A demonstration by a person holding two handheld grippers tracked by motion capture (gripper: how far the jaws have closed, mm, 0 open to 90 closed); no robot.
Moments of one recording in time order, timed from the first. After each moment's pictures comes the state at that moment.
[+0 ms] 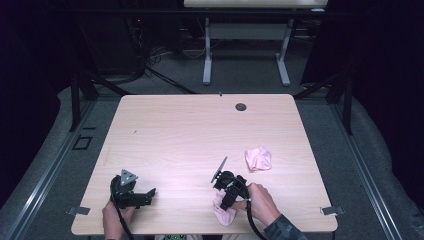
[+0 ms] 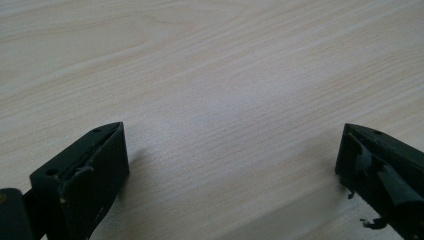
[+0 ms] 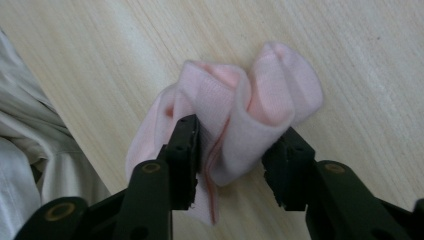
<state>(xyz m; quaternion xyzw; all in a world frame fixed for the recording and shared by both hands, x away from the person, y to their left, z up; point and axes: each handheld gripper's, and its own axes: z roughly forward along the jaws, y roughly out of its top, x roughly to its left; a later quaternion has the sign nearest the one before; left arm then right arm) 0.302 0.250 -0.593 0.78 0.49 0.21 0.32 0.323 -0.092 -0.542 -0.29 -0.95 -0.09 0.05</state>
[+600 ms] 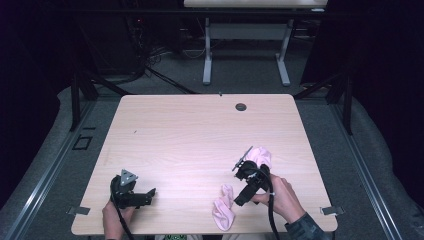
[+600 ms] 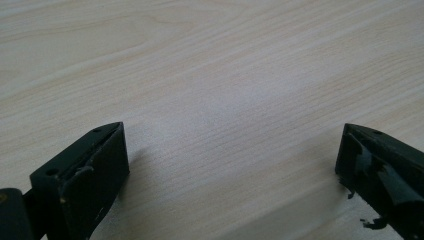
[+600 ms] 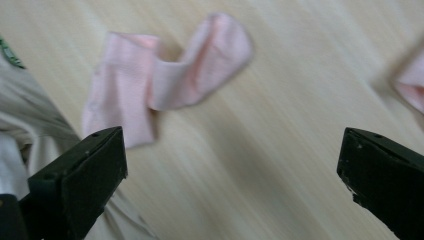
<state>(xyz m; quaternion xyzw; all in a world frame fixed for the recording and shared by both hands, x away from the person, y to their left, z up) 0.302 0.250 -0.593 0.78 0.49 0.21 0.32 0.325 -0.150 -0.498 -0.35 -0.93 -0.12 0.00</state>
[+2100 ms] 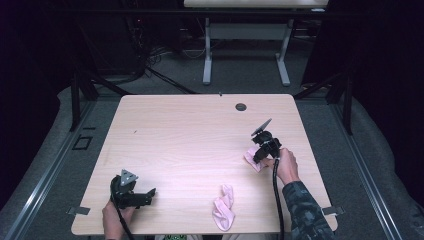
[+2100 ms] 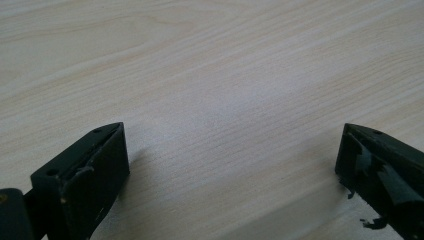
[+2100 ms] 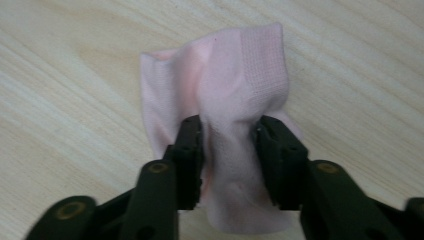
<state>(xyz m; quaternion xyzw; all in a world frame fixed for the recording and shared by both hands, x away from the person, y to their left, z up) 0.302 0.250 -0.593 0.78 0.49 0.21 0.32 0.449 -0.210 -0.545 -0.49 -0.86 -0.12 -0.05</state>
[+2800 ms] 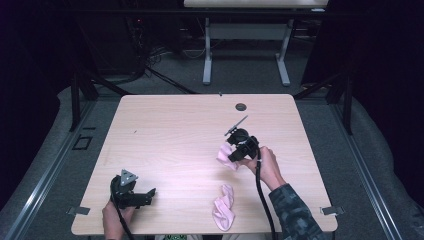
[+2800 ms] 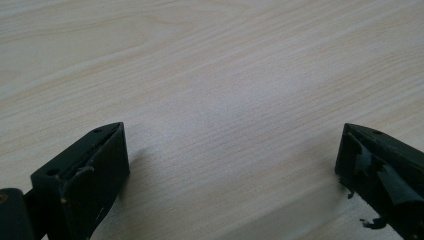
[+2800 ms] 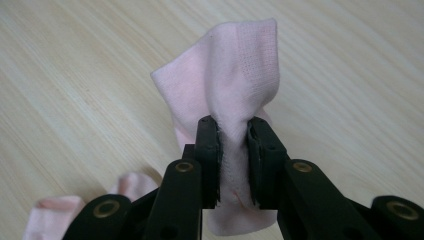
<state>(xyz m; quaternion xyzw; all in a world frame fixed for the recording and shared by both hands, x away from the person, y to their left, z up) 0.302 0.250 -0.593 0.78 0.49 0.21 0.32 0.409 -0.123 -0.487 -0.39 -0.90 -0.20 -0.05</state>
